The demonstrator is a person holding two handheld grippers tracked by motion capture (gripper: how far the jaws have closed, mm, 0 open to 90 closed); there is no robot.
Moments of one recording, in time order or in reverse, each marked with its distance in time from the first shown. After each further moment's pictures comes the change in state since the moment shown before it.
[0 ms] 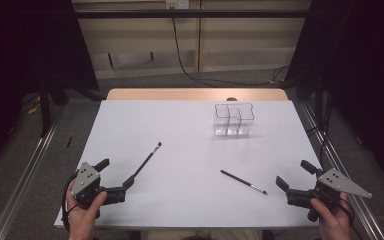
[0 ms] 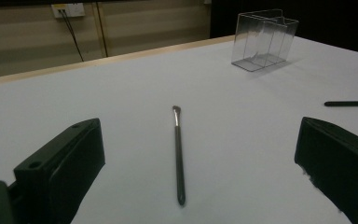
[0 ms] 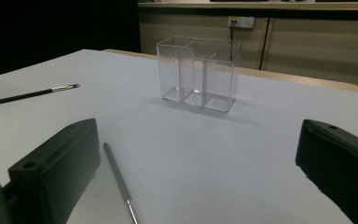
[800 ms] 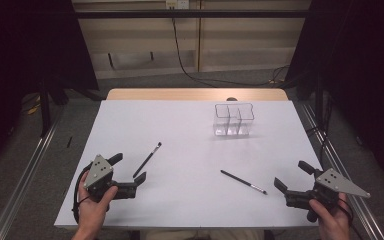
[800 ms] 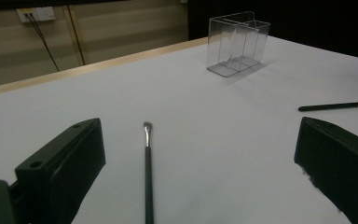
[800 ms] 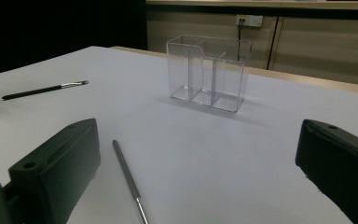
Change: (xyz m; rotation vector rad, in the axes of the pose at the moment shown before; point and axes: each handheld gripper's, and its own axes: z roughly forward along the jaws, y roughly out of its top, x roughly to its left) left arm -0.014 0.020 0.025 0.014 -0.086 0.039; right arm 0.005 0.002 0.000 0.007 0.026 -0.011
